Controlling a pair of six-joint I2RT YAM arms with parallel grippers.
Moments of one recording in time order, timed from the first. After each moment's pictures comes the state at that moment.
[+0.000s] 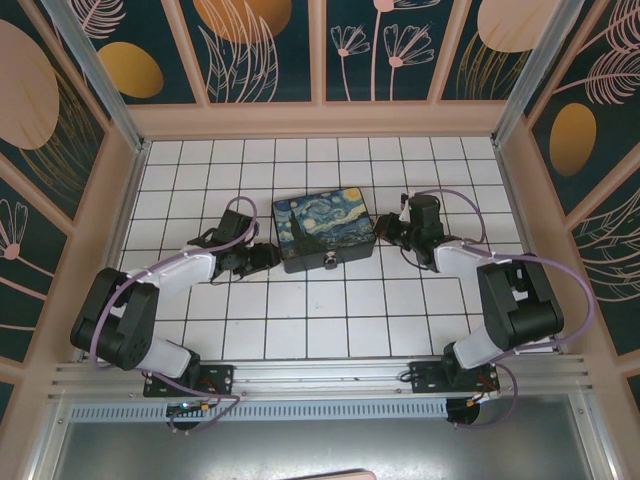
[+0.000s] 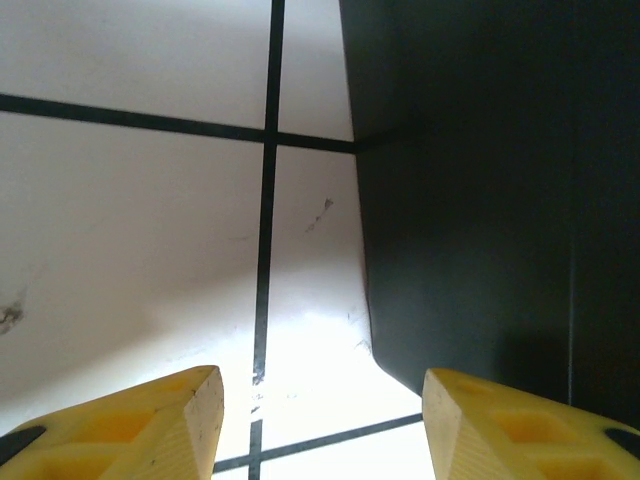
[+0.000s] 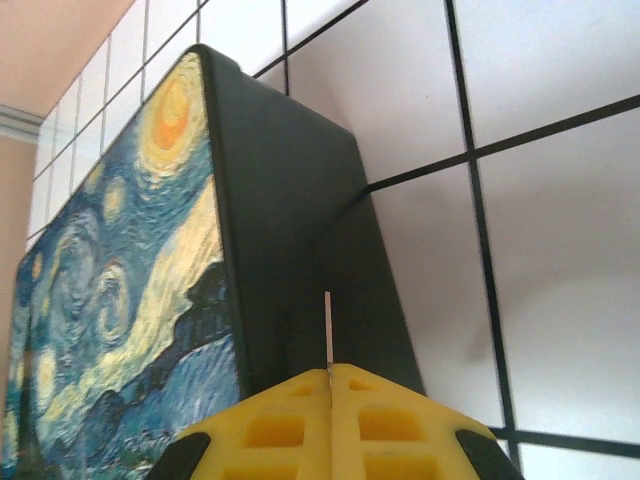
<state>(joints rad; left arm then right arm) -0.41 1.46 0.72 -0.30 0.26 -0.66 0.31 1.50 0.66 0.20 -0.34 0.72</state>
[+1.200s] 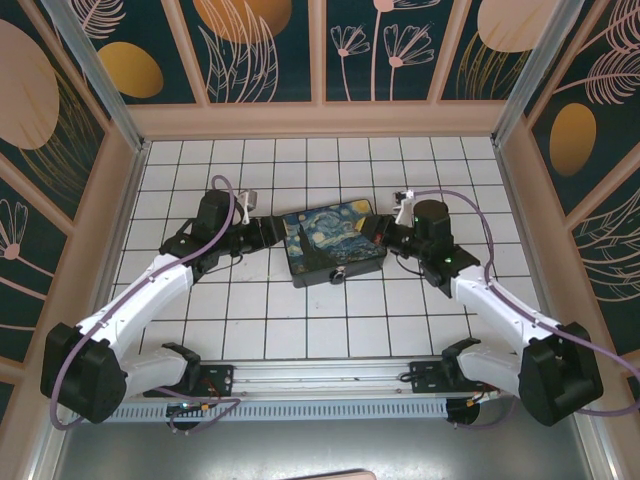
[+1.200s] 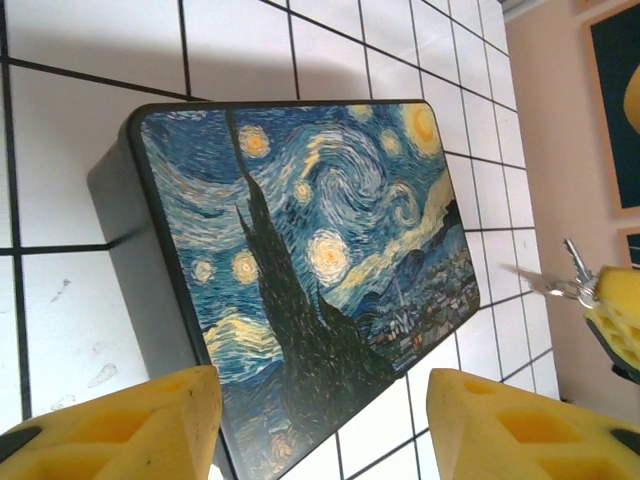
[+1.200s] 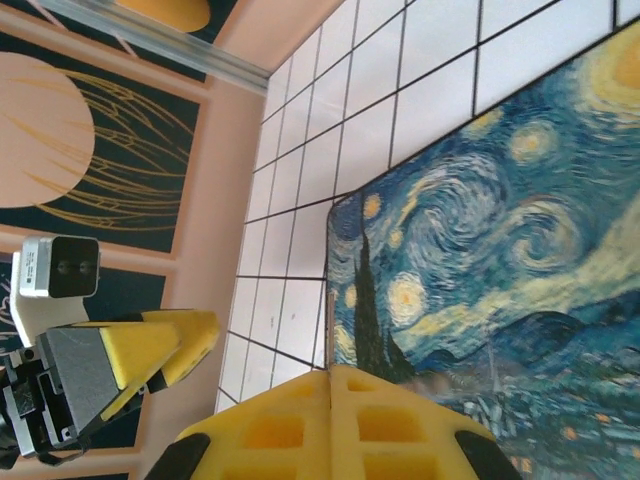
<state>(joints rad) -0.44 1.19 0.85 -0.33 0.35 -0.73 0.43 1.11 0.64 0.07 -0.48 0.91</state>
